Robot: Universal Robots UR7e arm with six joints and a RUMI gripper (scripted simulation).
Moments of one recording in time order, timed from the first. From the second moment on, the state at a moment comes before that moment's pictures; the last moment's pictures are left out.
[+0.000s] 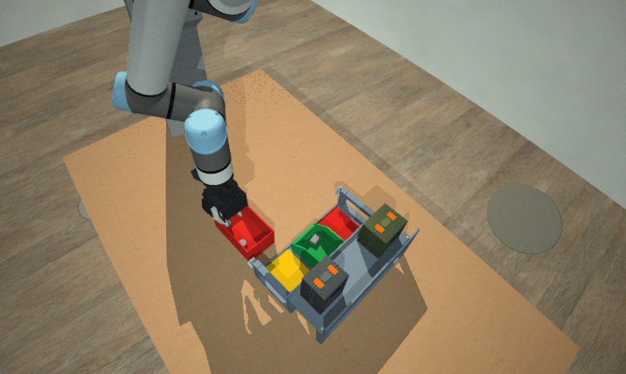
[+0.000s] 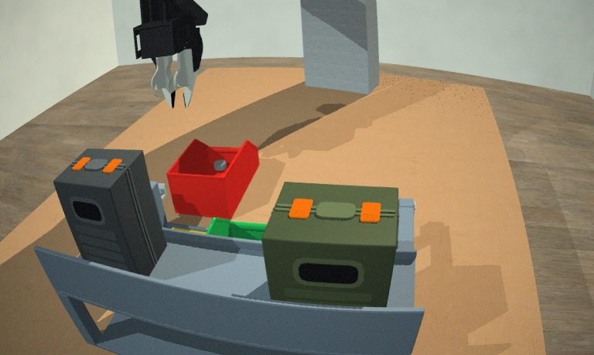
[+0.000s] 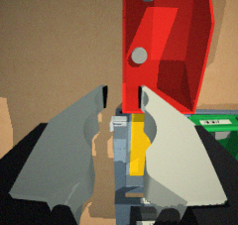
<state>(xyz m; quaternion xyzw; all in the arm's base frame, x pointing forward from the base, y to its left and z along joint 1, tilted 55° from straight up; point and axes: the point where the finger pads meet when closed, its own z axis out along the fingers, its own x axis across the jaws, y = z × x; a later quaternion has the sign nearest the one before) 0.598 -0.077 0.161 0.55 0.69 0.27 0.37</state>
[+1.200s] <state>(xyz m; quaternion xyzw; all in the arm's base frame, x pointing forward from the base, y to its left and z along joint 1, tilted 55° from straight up) 0.636 -0.078 0.134 0.55 0.70 0.27 0.37</state>
